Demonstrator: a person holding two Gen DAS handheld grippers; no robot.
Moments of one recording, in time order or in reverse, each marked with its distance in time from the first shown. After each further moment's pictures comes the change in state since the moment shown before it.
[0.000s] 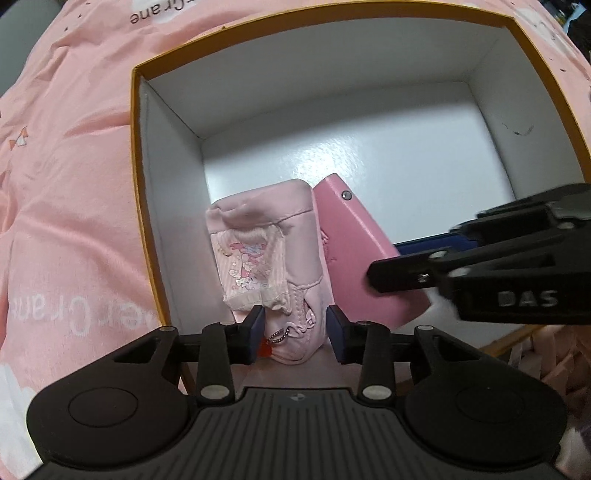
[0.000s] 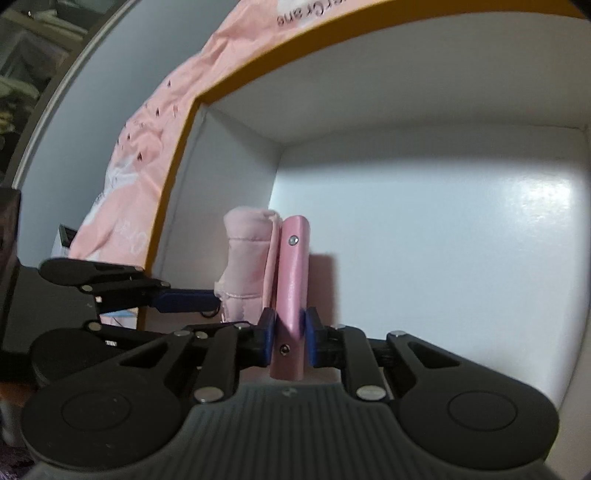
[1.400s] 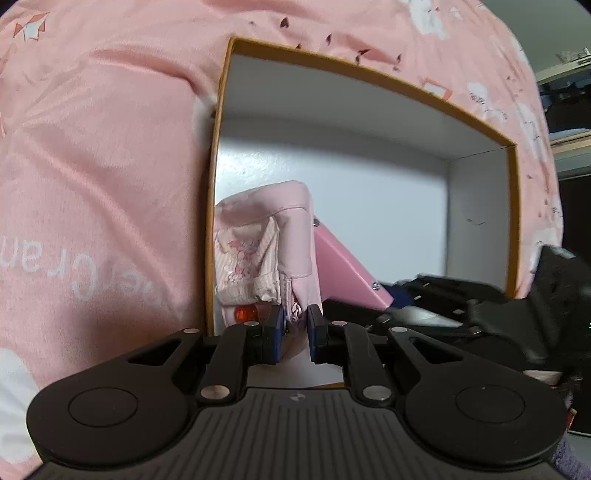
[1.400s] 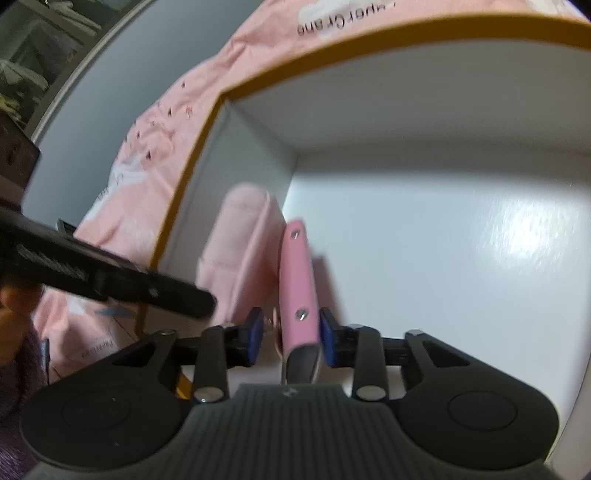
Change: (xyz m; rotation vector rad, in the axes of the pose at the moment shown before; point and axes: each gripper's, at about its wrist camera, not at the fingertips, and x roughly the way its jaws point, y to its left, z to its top) left arm -0.030 0.072 -0.001 -0.338 0.068 -0.391; right arm 0.016 0.021 -0.009 -0.072 -0.023 -0.028
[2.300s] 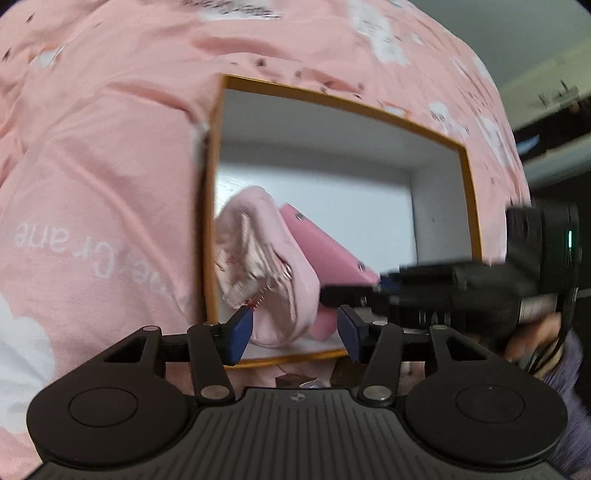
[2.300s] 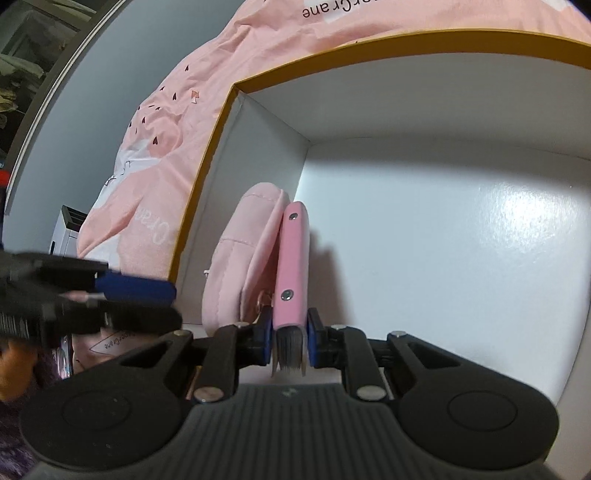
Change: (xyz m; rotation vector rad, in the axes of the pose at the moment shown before) left arm -0.037 -0.006 -0.039 0.092 -0.139 -0.029; right arm -0.018 0.008 0.015 0.016 0.092 0.010
